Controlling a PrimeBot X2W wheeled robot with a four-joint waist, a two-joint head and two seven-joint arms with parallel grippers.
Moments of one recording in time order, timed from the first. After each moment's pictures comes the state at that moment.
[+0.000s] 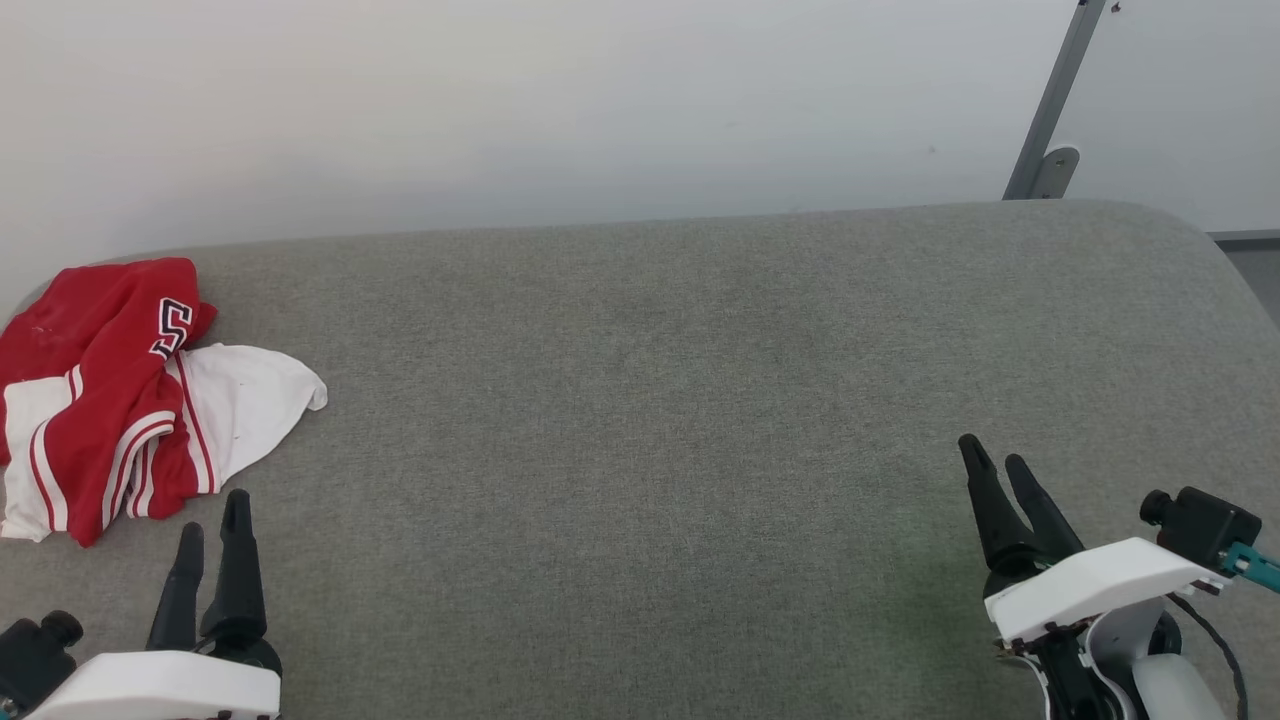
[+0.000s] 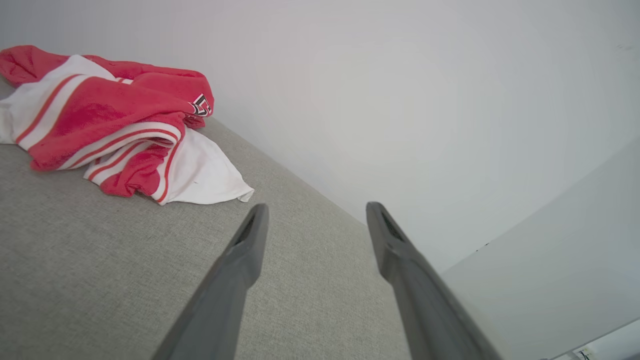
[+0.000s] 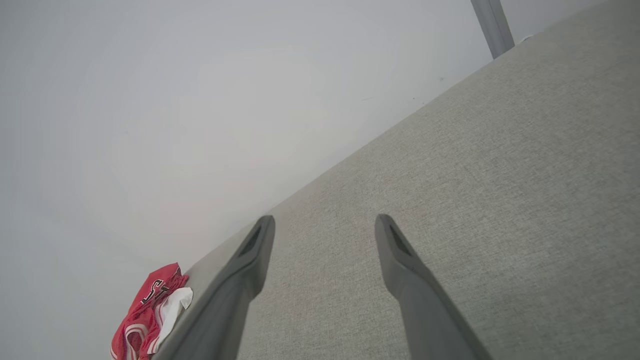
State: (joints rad) left arm 0.05 0.17 0.10 0.09 -0.88 -0.08 -0.10; right arm -0.12 -0.11 0.04 0.29 0.85 0.13 -0.02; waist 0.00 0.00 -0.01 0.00
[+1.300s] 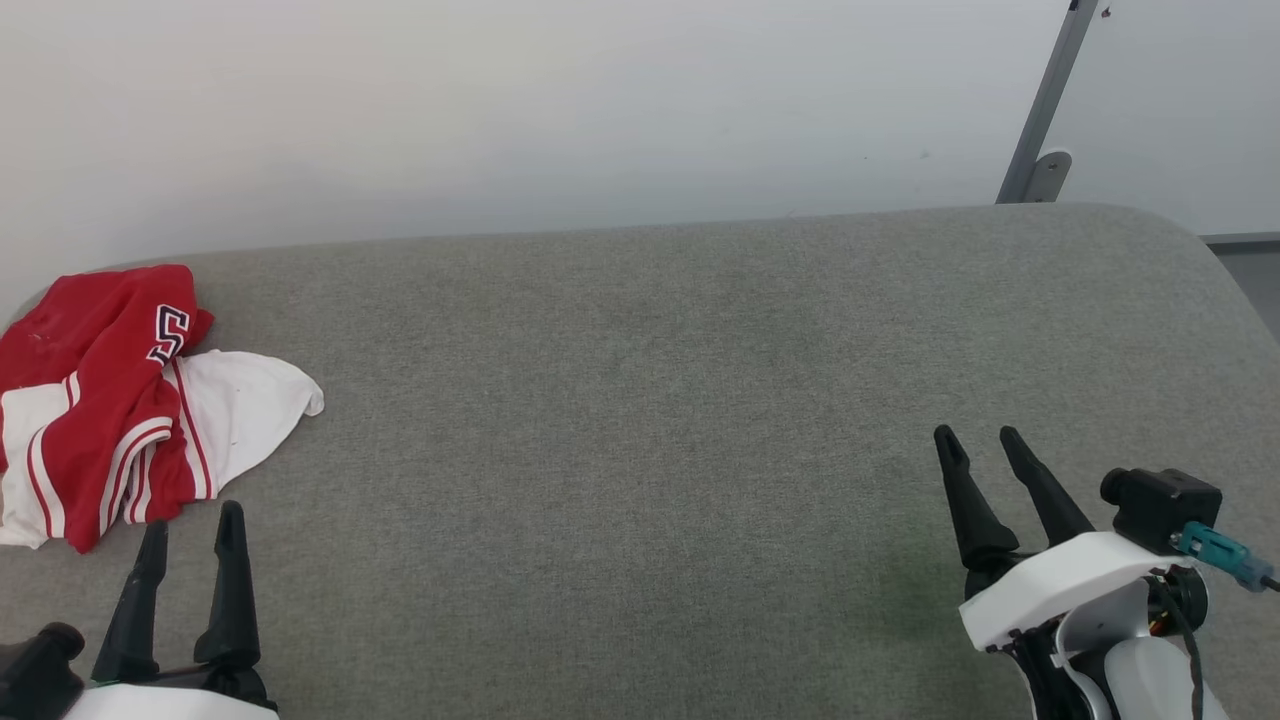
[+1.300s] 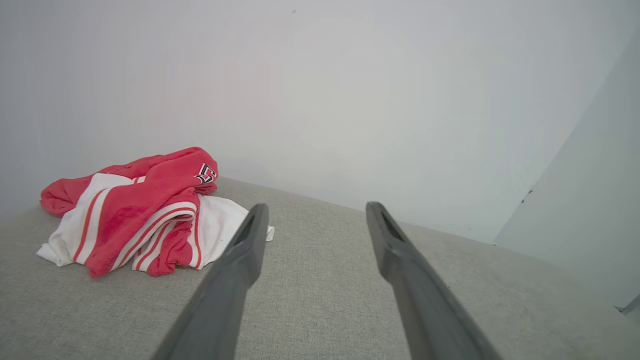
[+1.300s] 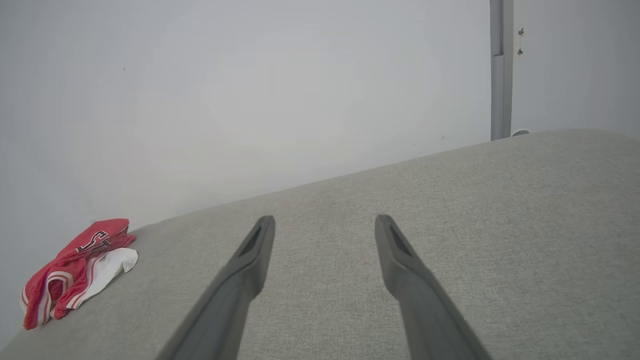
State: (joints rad) left arm 0.11 0.22 0.10 0.02 -0.55 -0.12 -0.20; right arm -0.14 -0.13 0.09 0.26 0.53 0.13 -0.08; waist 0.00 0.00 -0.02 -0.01
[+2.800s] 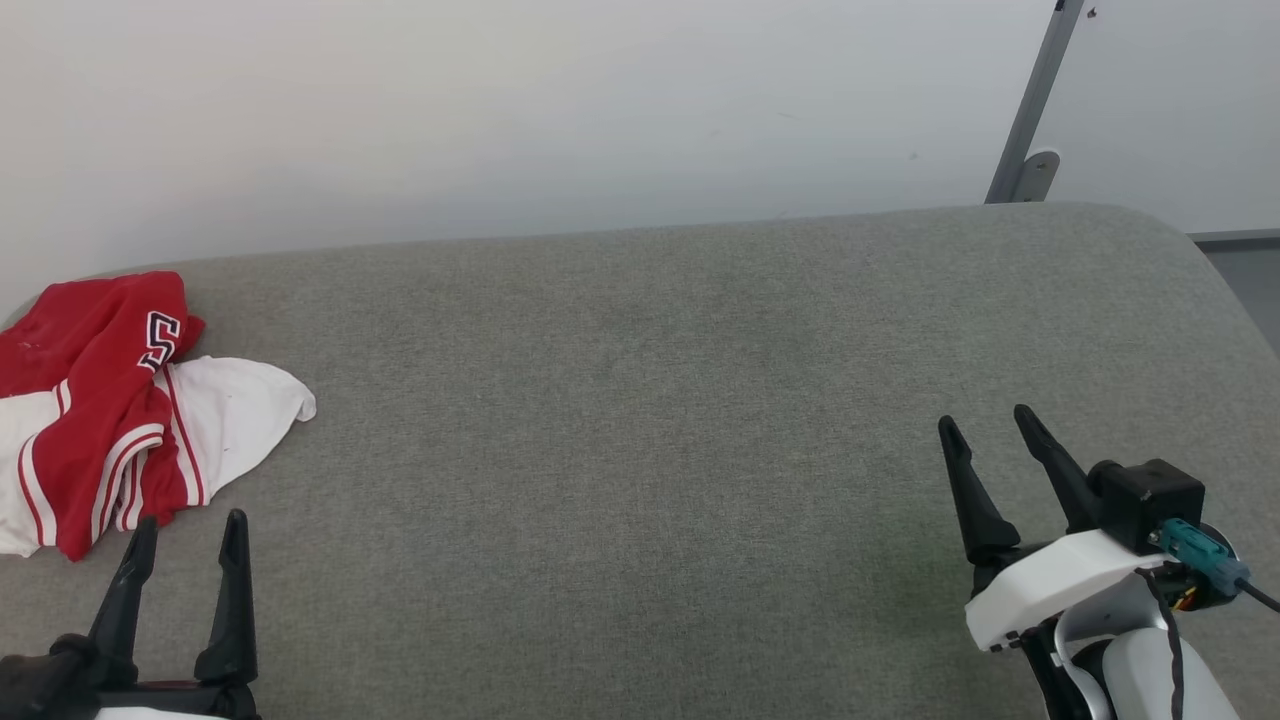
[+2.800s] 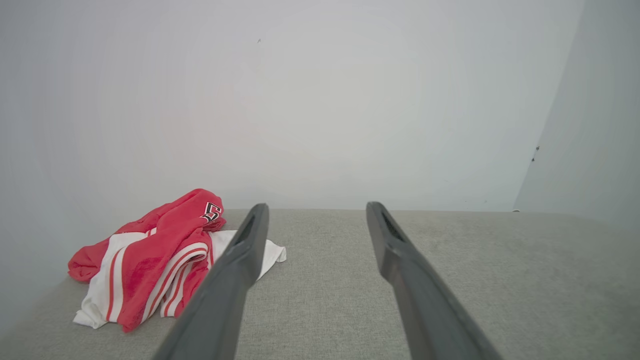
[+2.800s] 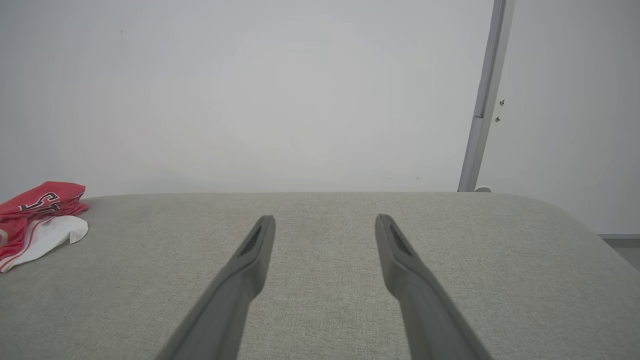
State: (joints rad) left arm 0.15 0.27 0.09 -0.02 -0.35 -0.13 -0.26; right arm -0.14 -0.15 0.09 0.23 0.29 0.13 -0.12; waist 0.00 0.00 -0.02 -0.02
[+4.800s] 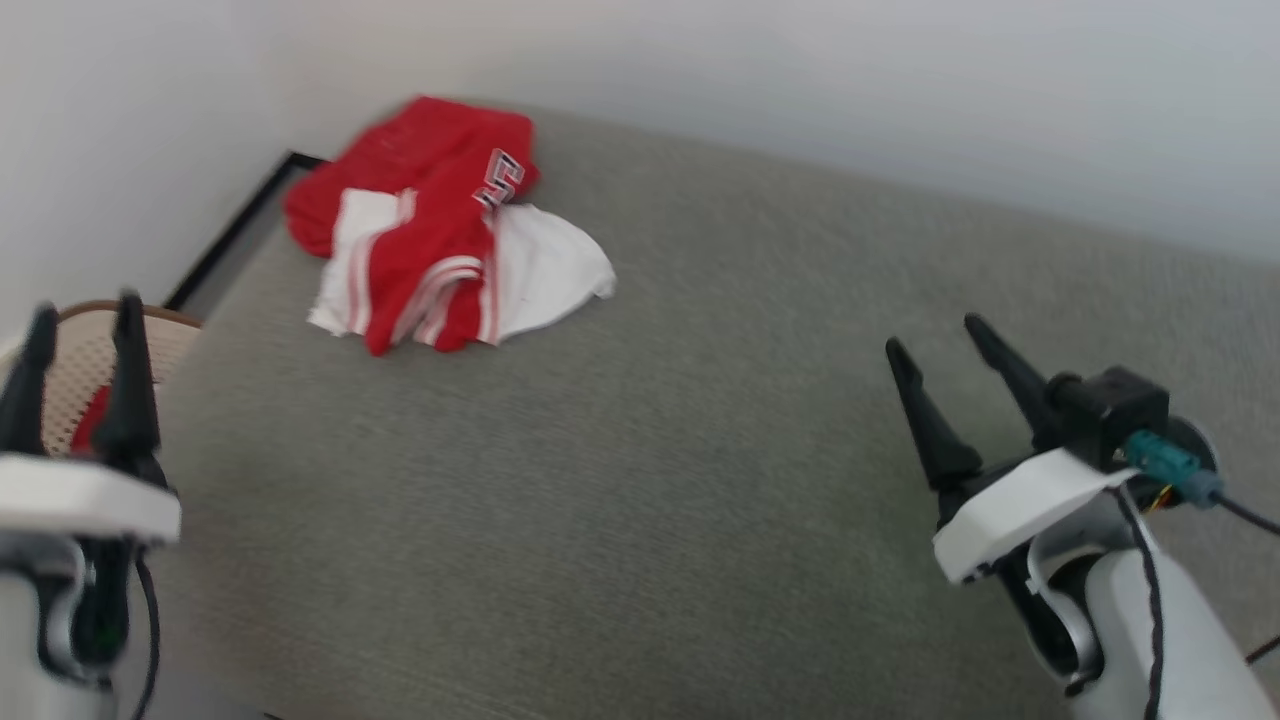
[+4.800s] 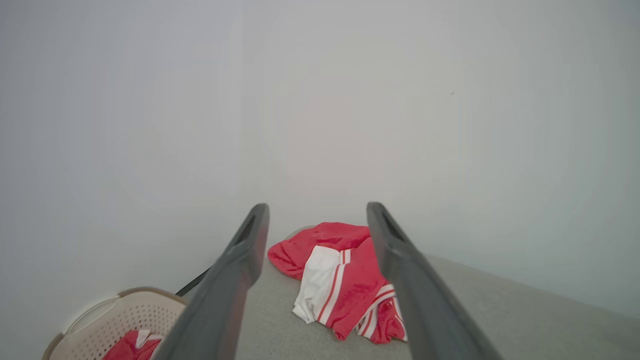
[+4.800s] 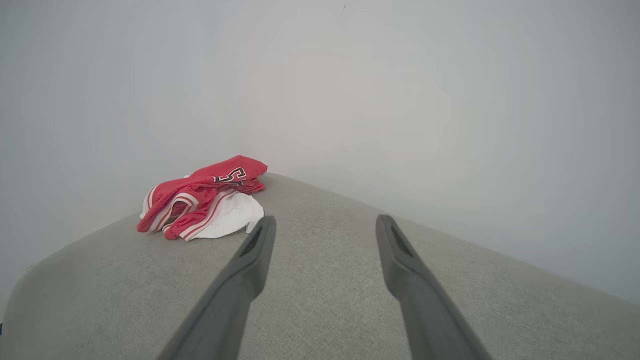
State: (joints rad) left arm -0.27 0.40 0.08 0.23 -0.57 -0.12 -0.16; right arm -0.26 -0.18 0.18 0.12 0.27 0.13 0.00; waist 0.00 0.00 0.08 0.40
